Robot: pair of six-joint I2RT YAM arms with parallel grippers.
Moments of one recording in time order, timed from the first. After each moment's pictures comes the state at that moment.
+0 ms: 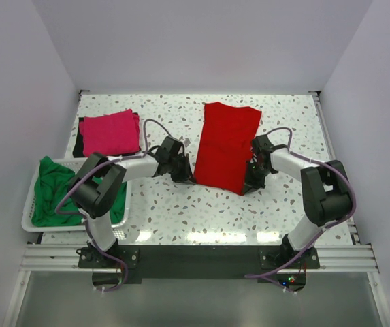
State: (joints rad) left arm -0.57 1.83 0.98 -0.11 0.34 -0.65; right arm 0.28 1.68 0.94 -0.66 -0.22 0.53
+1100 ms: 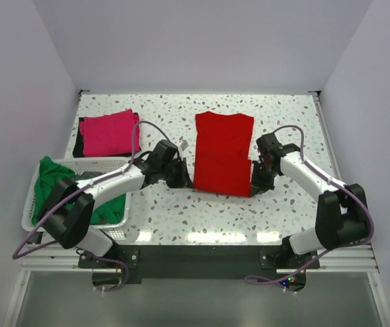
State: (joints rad) left arm -0.64 1.51 0.87 -0.23 0.30 -0.67; right arm 0.29 1.48 0.96 -0.87 -0.12 0.52
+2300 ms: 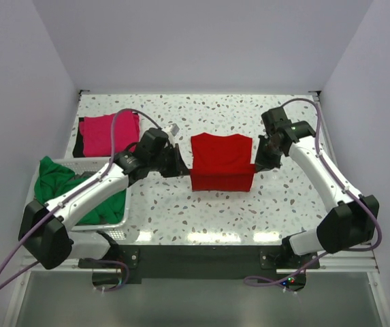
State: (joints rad) left arm -0.65 1.30 1.01 -0.46 0.21 -0.70; right arm 0.30 1.41 1.32 -1.13 0.01 0.56
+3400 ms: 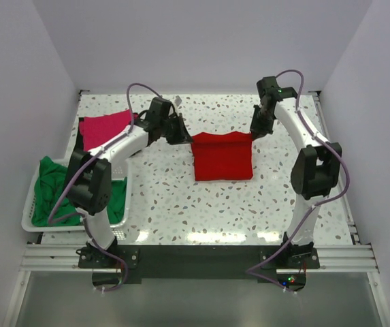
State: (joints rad) left arm -0.43 1.80 1.37 -0.33 0.34 -0.61; right arm 0.19 1.96 1.84 -1.10 0.04 0.47
